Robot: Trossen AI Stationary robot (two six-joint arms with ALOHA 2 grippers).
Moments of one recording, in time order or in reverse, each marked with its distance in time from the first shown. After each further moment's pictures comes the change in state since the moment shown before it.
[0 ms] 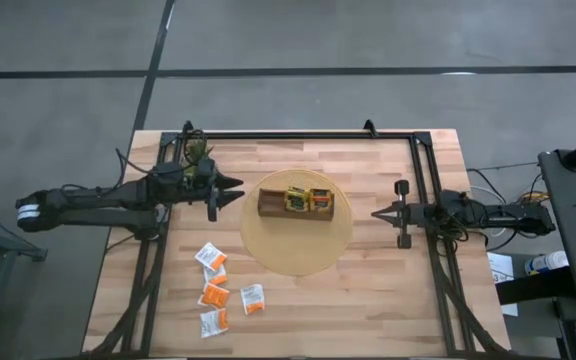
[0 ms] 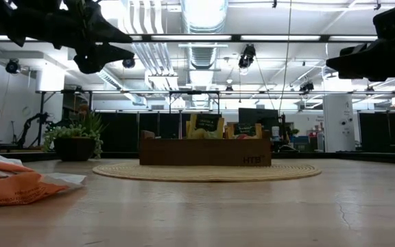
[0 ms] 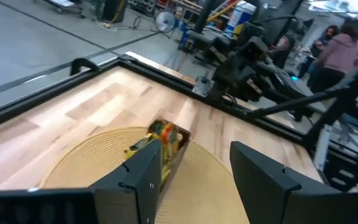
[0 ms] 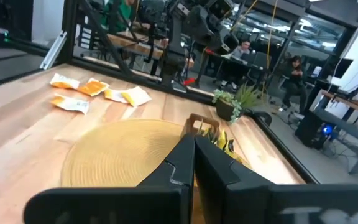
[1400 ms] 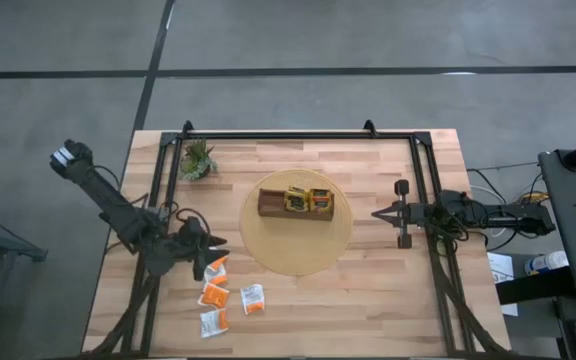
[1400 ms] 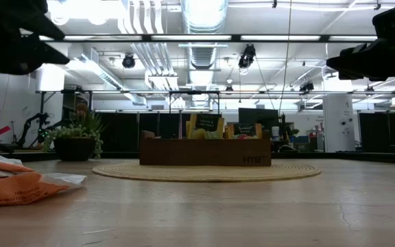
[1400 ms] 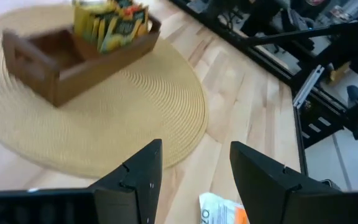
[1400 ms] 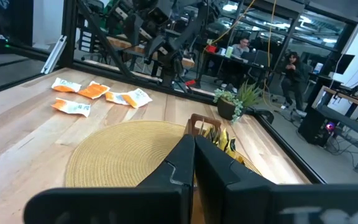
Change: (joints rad) left arm -0.991 0.137 0.053 -0.377 -0.856 -0.697; right arm 0.000 -0.001 0.000 0.000 0.000 0.030
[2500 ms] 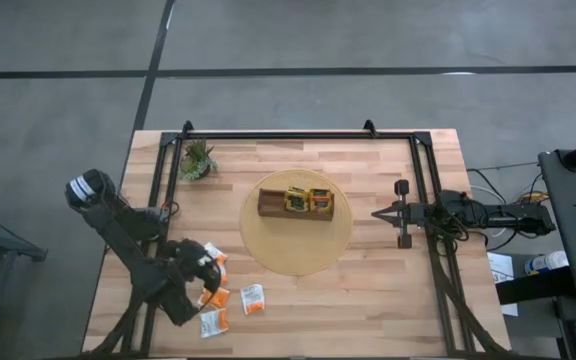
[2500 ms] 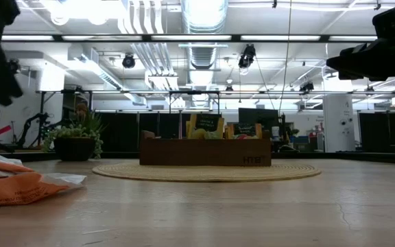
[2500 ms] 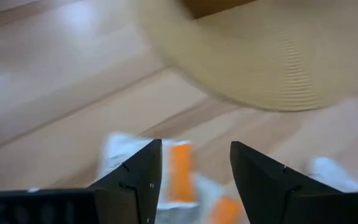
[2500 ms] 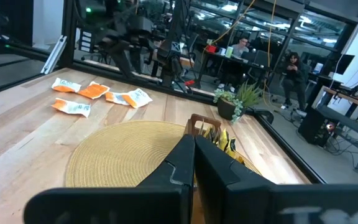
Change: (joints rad) left arm -0.162 0.638 0.443 -0.886 0.063 -0.983; right arm 0.000 0.000 0.000 0.000 0.000 0.000
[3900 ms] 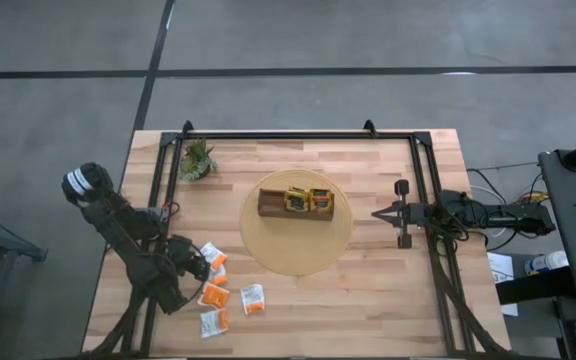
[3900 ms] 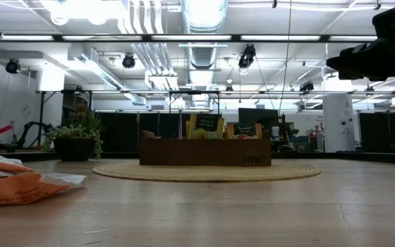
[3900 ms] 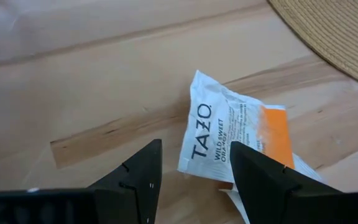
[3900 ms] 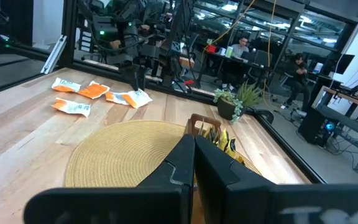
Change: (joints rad) left arm -0.075 -0.084 -0.291 0.180 0.187 -0.282; right arm 0.000 0.001 0.000 0.000 0.000 0.000
